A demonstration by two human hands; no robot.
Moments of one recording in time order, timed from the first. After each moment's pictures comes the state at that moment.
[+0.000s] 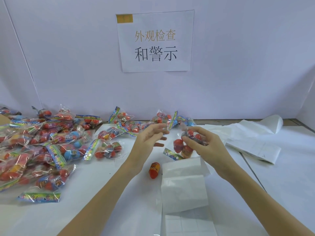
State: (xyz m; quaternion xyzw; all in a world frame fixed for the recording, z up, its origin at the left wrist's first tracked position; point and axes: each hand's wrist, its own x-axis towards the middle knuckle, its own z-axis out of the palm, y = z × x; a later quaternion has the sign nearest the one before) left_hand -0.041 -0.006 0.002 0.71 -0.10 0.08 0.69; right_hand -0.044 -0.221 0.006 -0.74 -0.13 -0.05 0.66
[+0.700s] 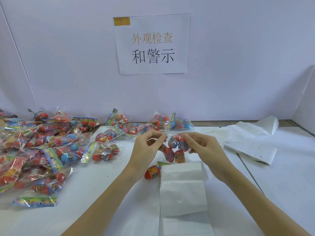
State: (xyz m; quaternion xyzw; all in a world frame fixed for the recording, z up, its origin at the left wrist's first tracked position) left_hand -0.044 -0.018 -0.003 0.72 -0.06 0.13 0.68; right_hand -0.041 -0.222 0.005 -0.74 -0.13 -0.02 0.66
